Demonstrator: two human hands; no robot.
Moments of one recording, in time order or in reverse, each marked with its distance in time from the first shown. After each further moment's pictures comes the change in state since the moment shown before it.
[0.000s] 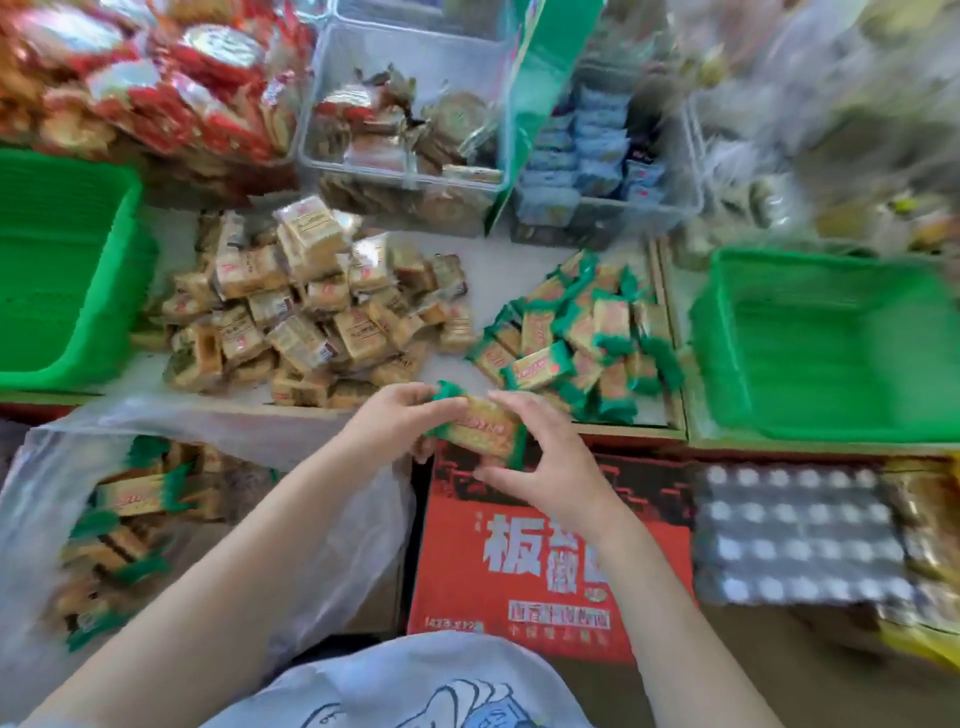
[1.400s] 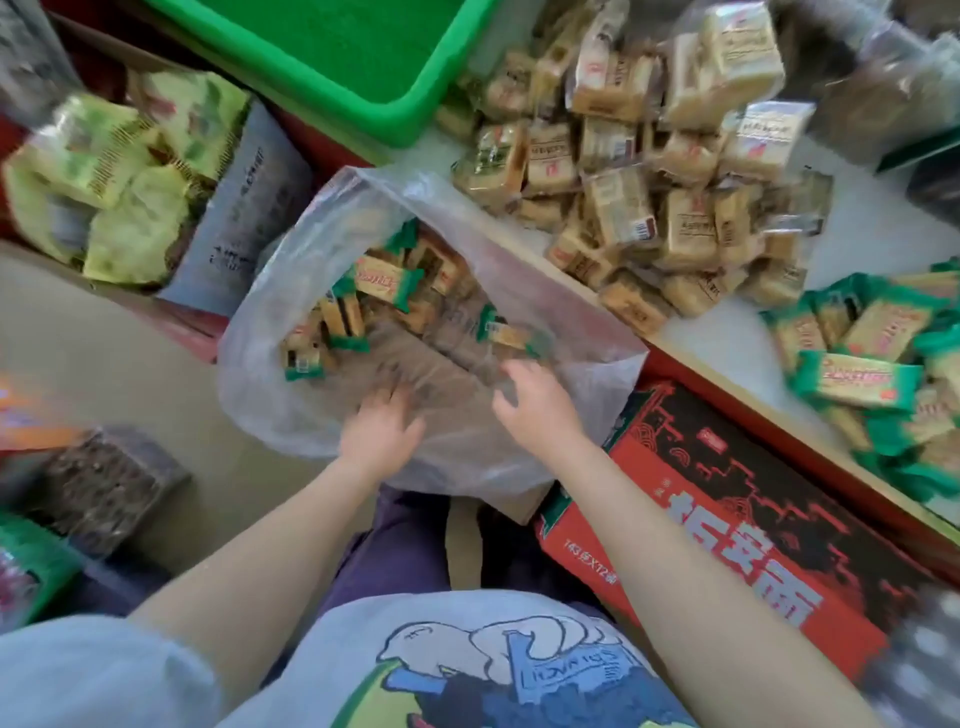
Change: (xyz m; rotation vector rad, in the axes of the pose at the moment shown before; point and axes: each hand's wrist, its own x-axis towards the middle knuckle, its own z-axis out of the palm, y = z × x) left_hand -0.104 -0.314 -0.093 0.569 0.347 -0.583; right_hand 0.084 -0.019 0.278 -0.458 -0.603 -0.035
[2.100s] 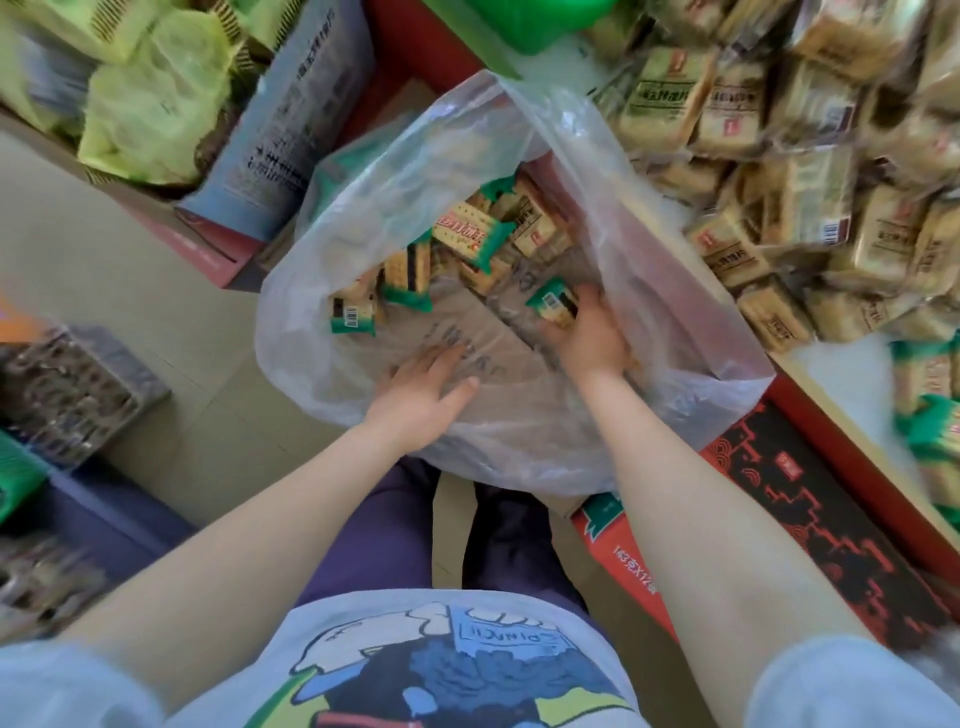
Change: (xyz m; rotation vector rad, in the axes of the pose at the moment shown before) left_hand 0.029 -0.044 -0.006 -0.234 -0.155 0.116; right_hand 0.121 0.000 0.049 -0.087 0.230 0.252
